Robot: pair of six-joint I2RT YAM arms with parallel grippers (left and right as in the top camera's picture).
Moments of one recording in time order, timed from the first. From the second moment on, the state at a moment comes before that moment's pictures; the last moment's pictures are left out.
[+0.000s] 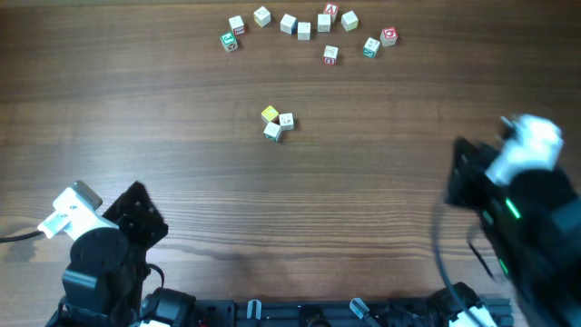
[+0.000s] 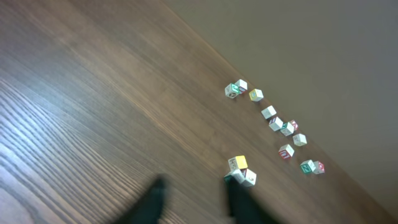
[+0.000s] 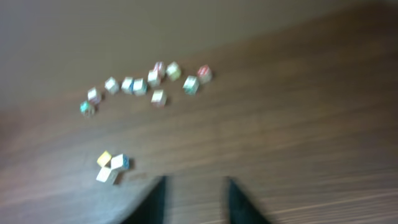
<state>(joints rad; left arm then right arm) -0.28 0.47 0.96 -1.01 -0.40 -0.86 0.40 0.72 1.23 -1.03 0.37 0.47</state>
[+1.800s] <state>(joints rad) -0.28 0.48 0.96 -1.07 -0.40 -0.85 0.19 0.13 0.87 -0.81 0.45 0.49</state>
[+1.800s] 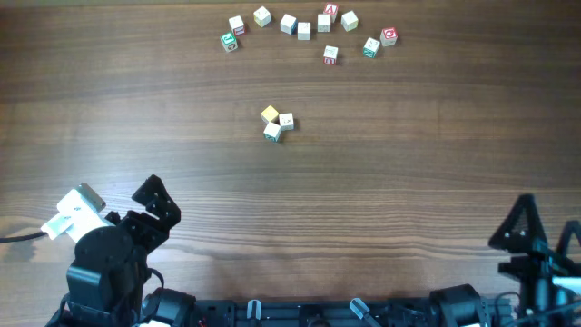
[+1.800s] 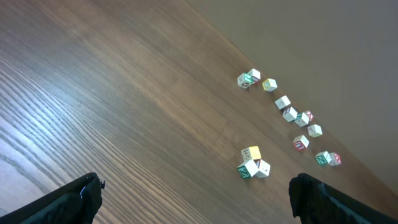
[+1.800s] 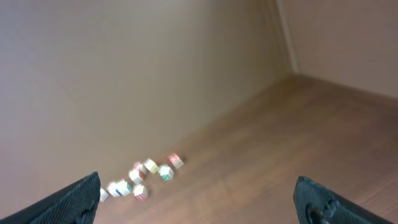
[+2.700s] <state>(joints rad) -0.28 0.48 0.96 -1.07 -0.40 -0.85 0.06 0.01 0.01 0.66 -0.06 0.48</state>
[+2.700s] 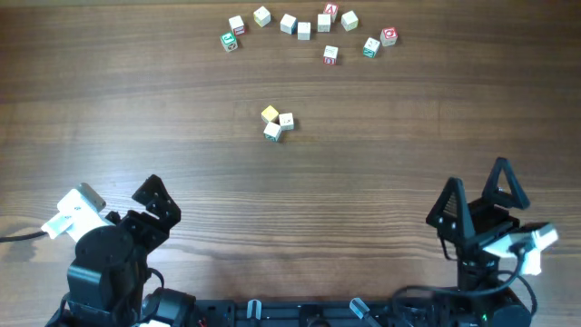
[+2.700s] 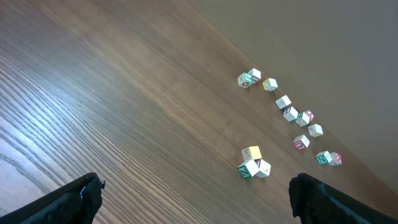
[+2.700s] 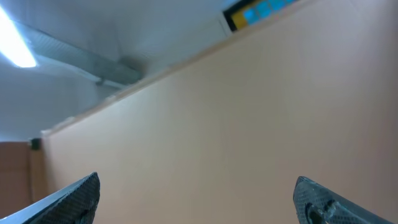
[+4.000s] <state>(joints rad) -0.28 0.48 0.96 -1.07 -0.40 -0.85 0.02 0.01 0.01 0.02 0.08 0.39</state>
